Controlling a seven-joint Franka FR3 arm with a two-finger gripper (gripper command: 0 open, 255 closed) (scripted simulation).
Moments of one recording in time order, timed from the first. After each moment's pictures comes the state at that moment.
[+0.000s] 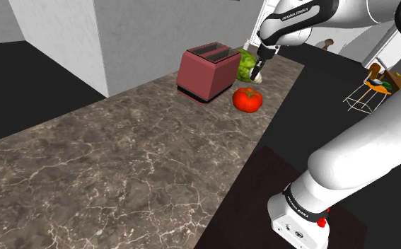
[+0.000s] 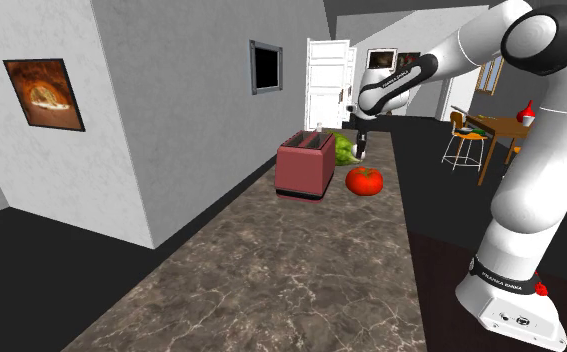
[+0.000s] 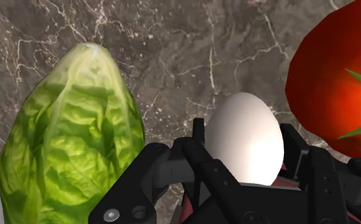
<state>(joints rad) -0.34 -0.05 -0.16 -2.17 -0.11 2.30 -0.81</state>
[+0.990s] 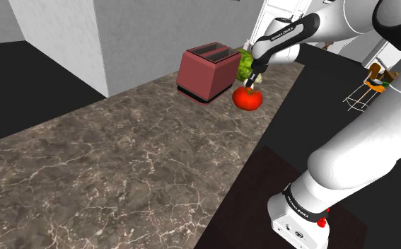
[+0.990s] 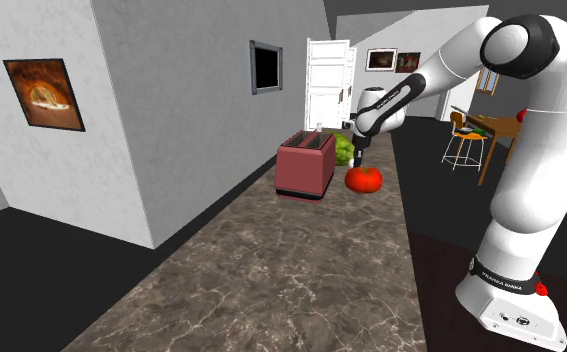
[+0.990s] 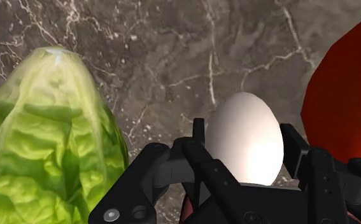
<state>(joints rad) -0.35 0.06 -0.17 -2.25 -0.11 2.52 -0.80</state>
